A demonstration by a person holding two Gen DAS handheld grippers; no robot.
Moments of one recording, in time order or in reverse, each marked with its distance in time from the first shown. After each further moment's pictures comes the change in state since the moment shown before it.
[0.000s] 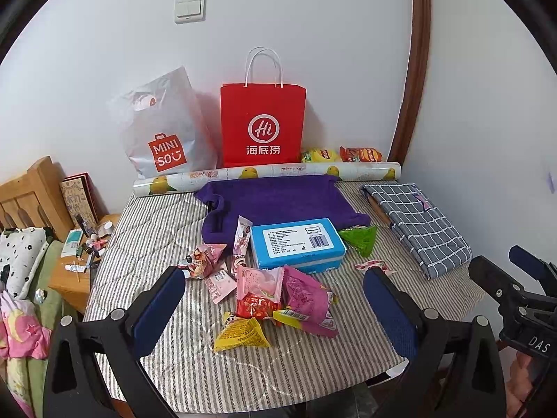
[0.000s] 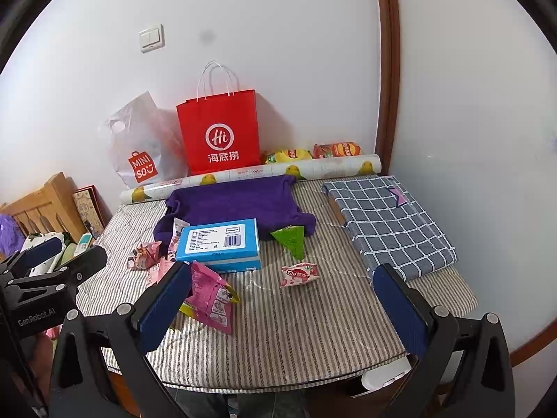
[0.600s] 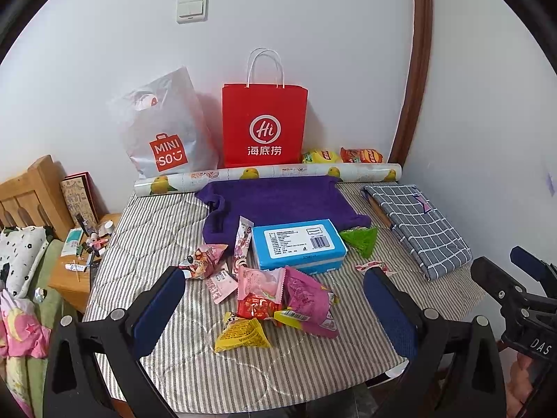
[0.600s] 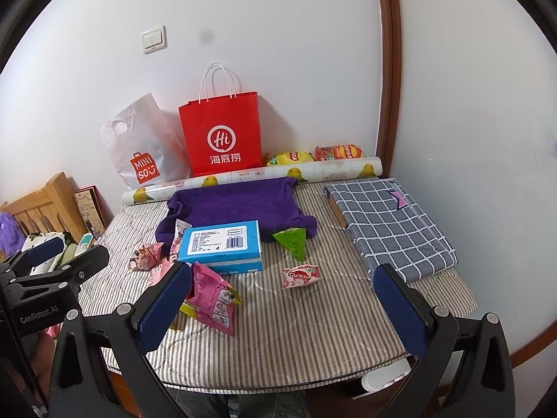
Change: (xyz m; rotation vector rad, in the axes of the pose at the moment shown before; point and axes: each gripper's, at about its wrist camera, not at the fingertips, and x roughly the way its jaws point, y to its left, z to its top) left arm -0.002 0.000 0.001 -0.001 -0.002 0.001; right arm -0.003 0.002 -0.003 -0.003 -0.012 0.003
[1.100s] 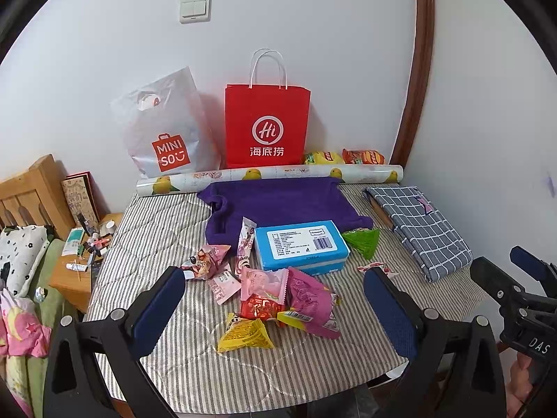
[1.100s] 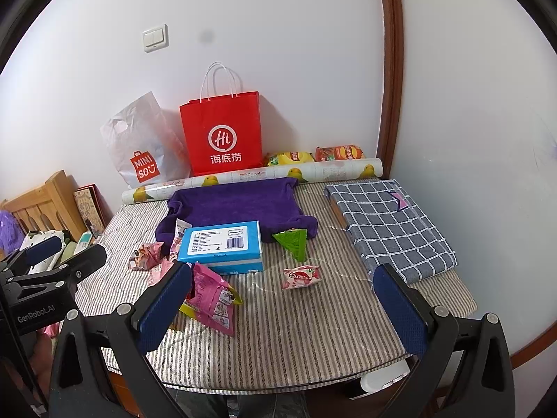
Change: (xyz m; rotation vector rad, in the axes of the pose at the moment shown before) left arm -0.001 0.005 0.002 -0.006 -0.005 0.002; right arm 0.001 0.000 0.000 -0.004 0.001 -0.001
